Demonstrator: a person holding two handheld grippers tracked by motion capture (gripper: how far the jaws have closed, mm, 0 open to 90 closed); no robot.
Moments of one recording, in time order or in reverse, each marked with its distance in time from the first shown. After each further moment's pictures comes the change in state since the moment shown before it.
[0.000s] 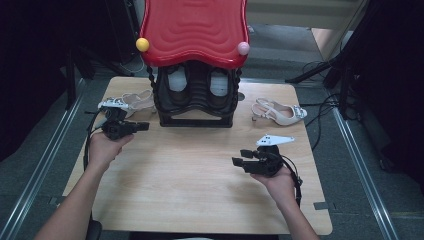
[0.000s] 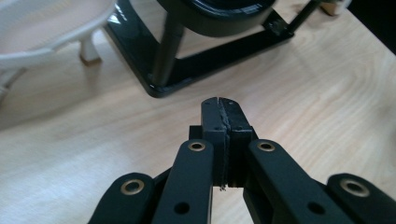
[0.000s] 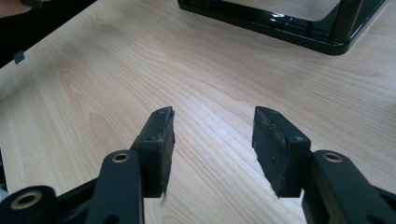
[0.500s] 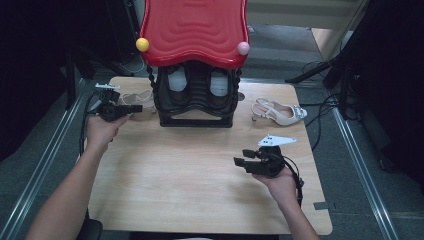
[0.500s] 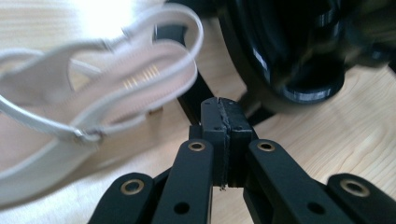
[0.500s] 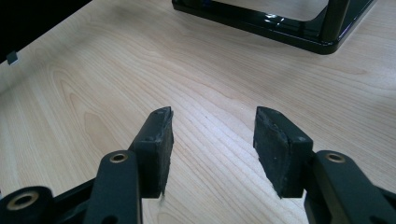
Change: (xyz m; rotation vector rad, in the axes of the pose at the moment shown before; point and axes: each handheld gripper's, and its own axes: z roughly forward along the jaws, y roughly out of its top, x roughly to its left) left arm 0.044 0.040 -0.002 -0.066 0.043 -0.081; right arm -0.001 -0.002 -0.004 -0.007 -0.020 0.001
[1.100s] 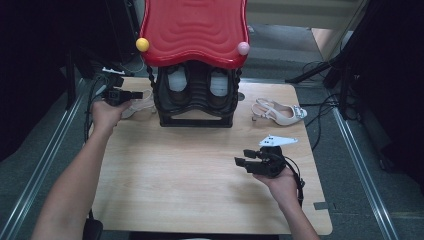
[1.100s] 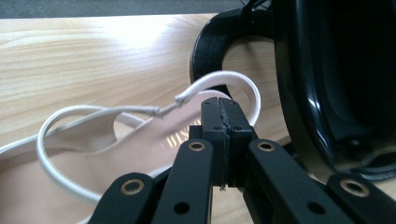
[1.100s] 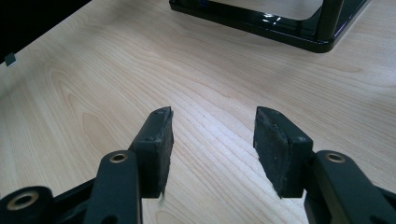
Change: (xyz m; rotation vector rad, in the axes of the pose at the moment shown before) left arm 0.012 0.038 0.027 0.018 0.113 -0.029; right arm -0.001 -0.001 -0.002 0.000 -0.007 0.008
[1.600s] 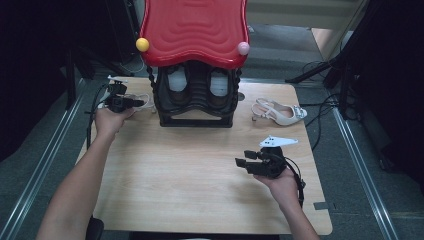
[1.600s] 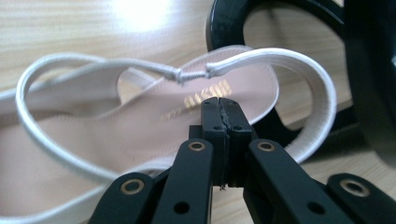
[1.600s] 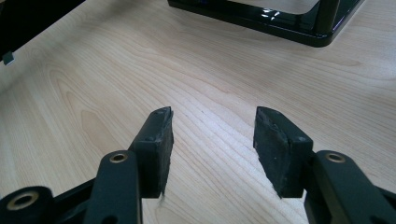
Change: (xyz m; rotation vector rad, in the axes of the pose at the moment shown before) left arm 0.012 -0.025 0.016 0.069 0.021 -0.037; right arm -0.001 -0.002 0.000 0.006 -0.004 0.005
